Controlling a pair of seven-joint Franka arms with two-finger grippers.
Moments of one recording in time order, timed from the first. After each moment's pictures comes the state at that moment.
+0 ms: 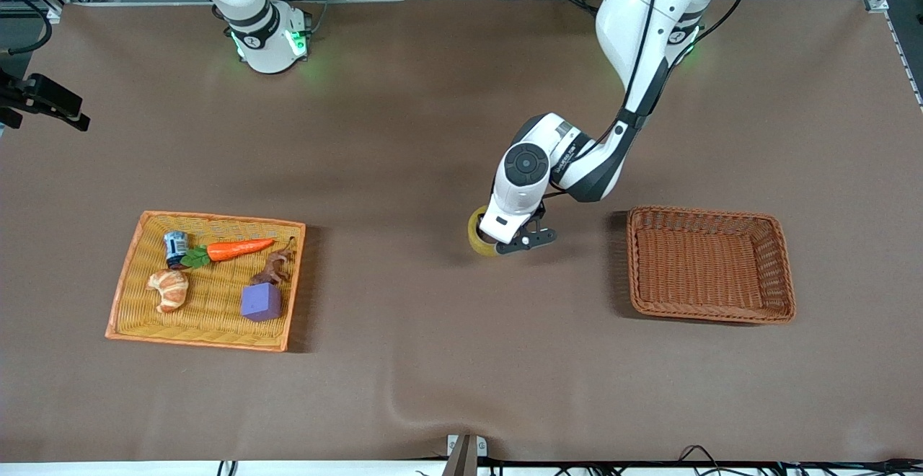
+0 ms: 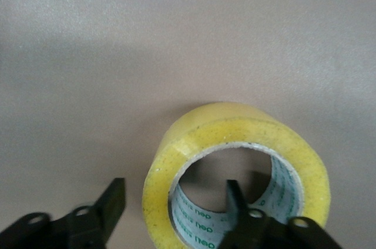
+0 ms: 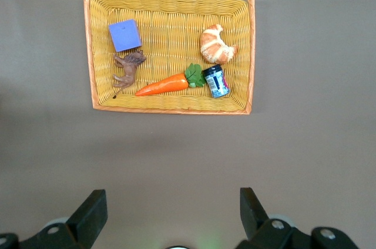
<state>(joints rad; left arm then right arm) -0.61 0.68 -0.09 -1.69 0.02 2.35 -0.94 0.02 -0.05 -0.08 -1.54 -0.03 1.45 -0.02</state>
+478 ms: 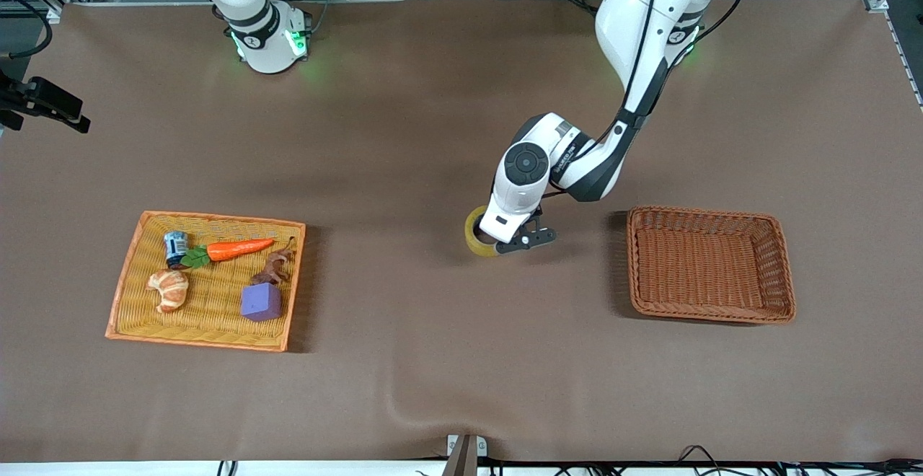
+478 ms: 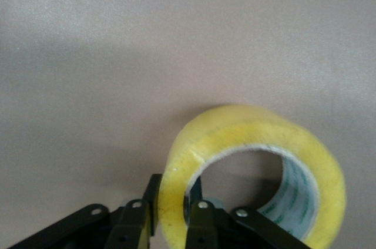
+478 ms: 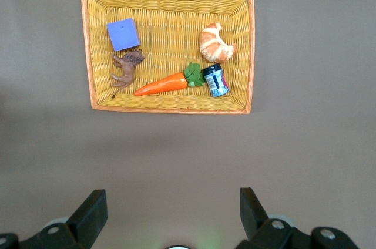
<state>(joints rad) -0.61 0.68 -0.09 -1.69 0.01 2.37 -0.94 0.02 -0.04 -0.08 -1.54 -0.03 1.45 -0.02</state>
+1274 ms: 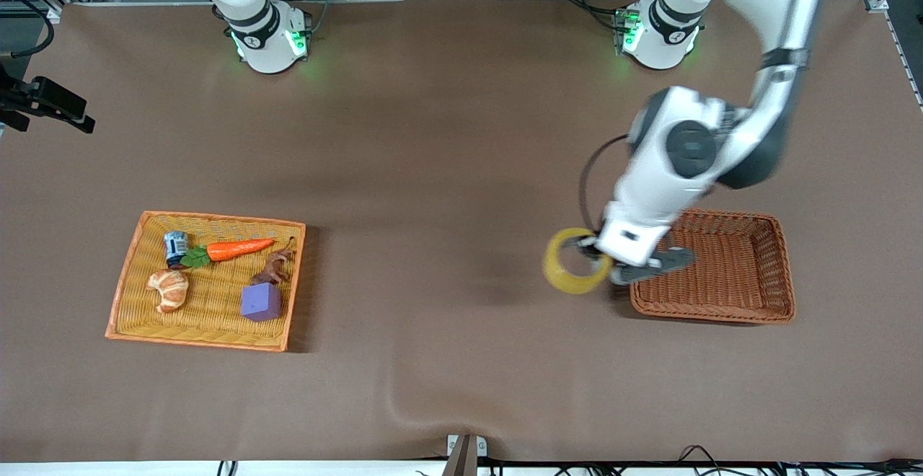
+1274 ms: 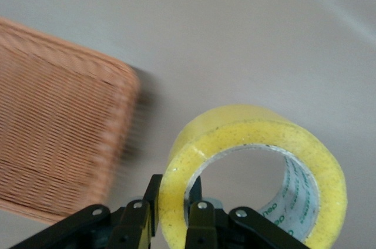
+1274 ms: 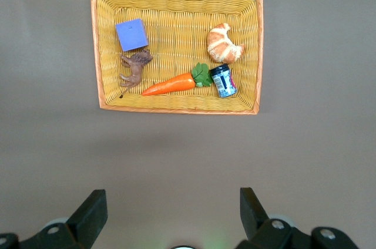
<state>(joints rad) -0.27 0.37 -0.07 -1.66 0.01 2.11 -0.57 0.02 -0.04 -0.08 -1.54 0.00 1.45 -0.02</state>
